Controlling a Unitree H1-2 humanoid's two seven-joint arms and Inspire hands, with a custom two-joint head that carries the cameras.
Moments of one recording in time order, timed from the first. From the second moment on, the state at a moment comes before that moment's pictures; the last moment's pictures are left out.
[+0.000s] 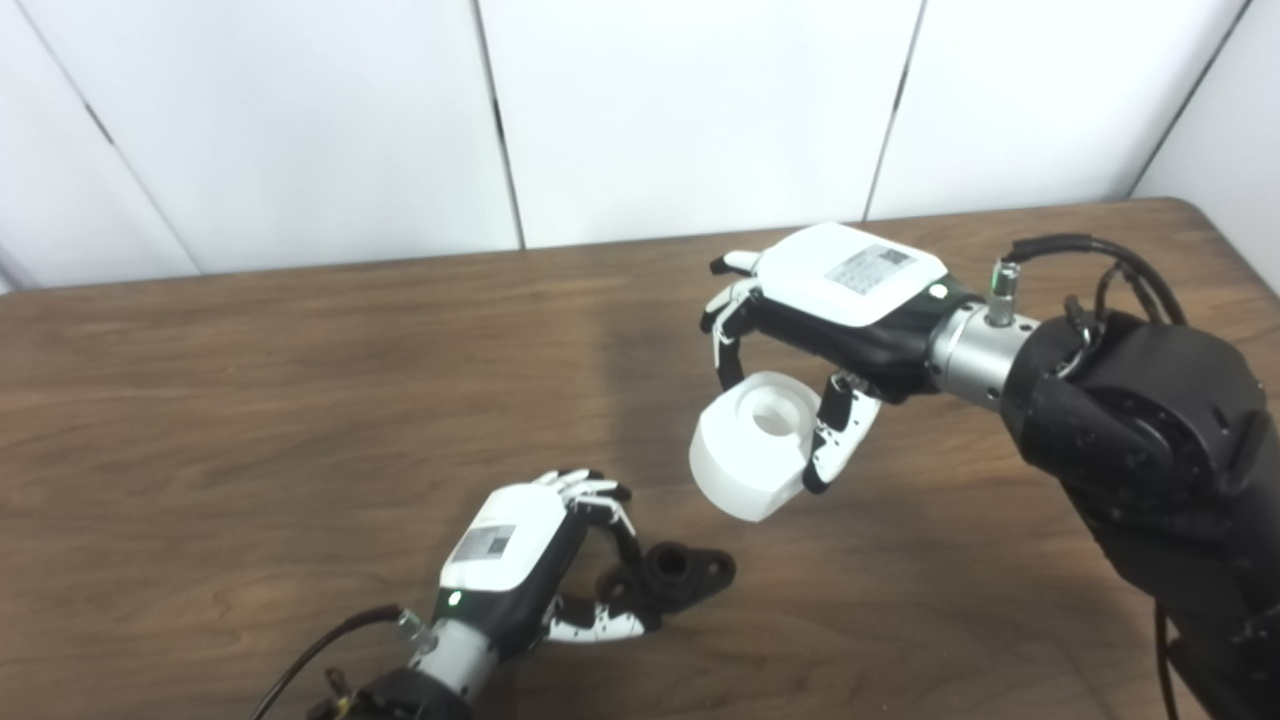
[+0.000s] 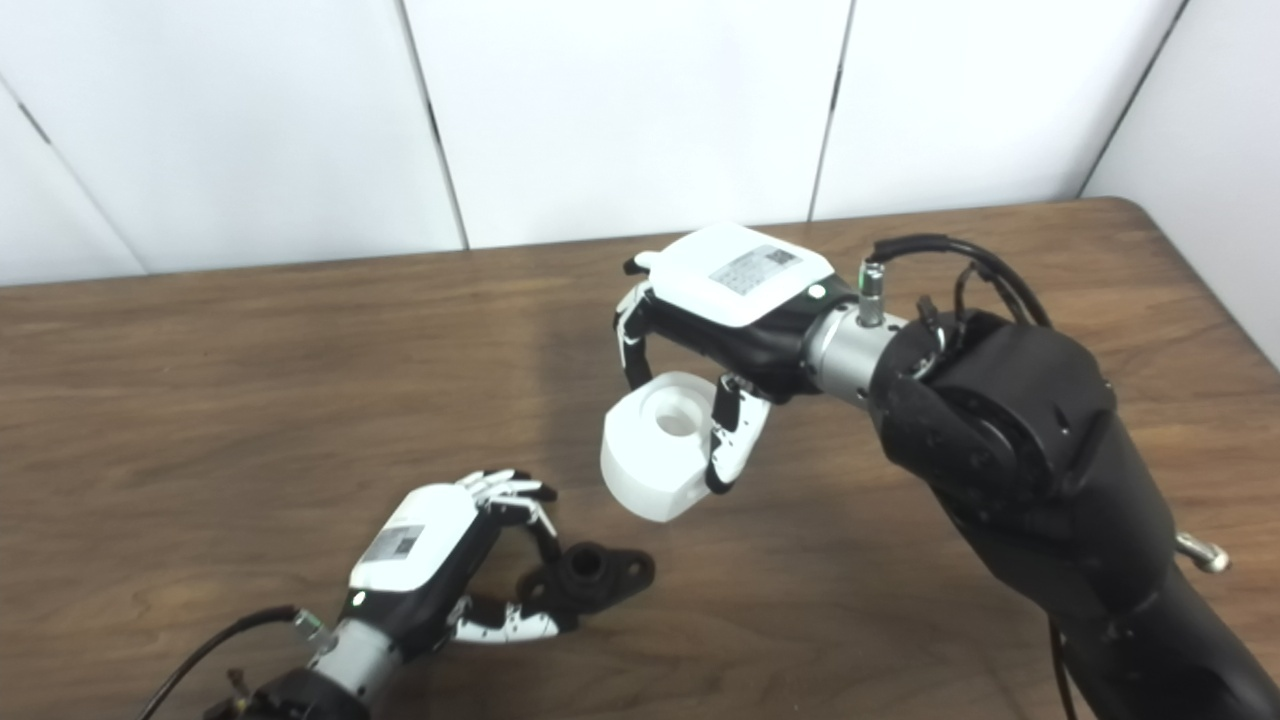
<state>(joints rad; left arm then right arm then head) 0.05 0.19 -0.43 -0.38 0.89 0.16 -0.33 -0.55 -0.49 0.30 -0.77 -0.88 0.36 1.15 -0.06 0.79</state>
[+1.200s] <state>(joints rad) 0.03 0.17 -0.46 -0.38 0.94 0.20 -0.37 -0.48 -0.36 0.33 -0.69 -0.90 0.25 1.11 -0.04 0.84</state>
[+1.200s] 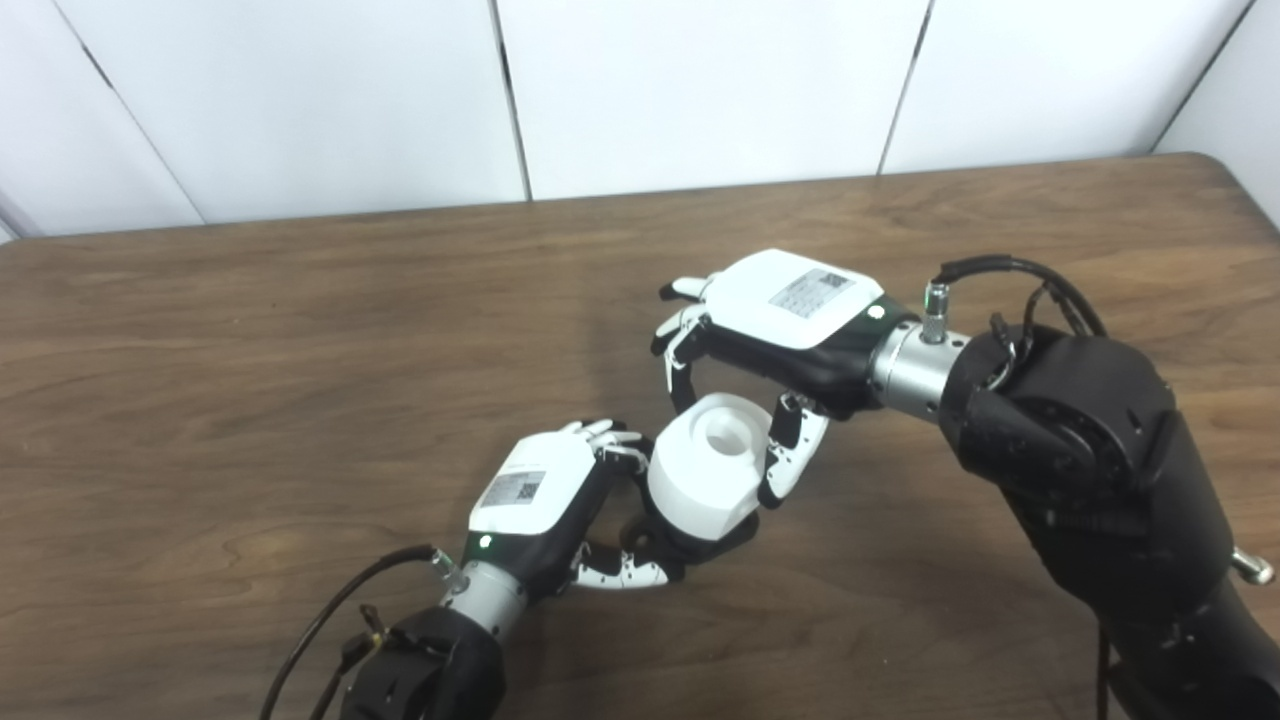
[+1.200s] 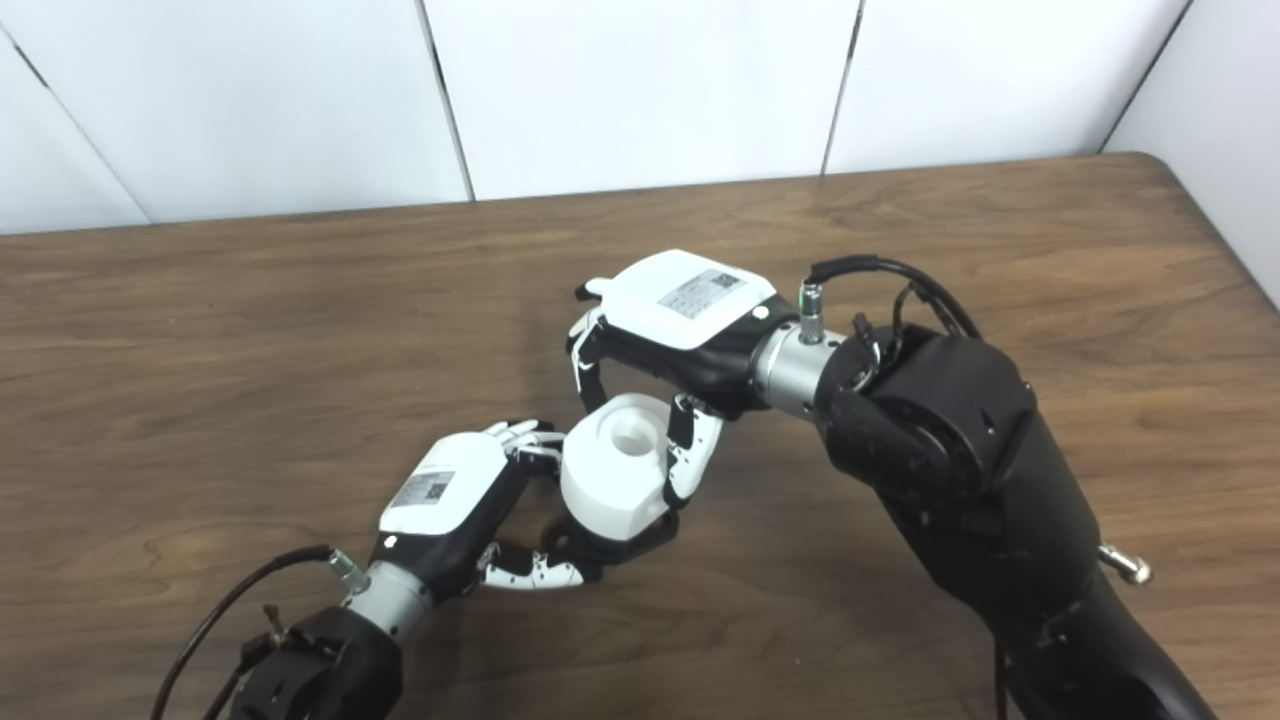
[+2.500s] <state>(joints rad) 0.02 0.15 -0.47 -0.41 0.97 0.24 -0.42 -0.46 -0.35 0.36 -0.72 -0.92 0.25 1.14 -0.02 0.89</state>
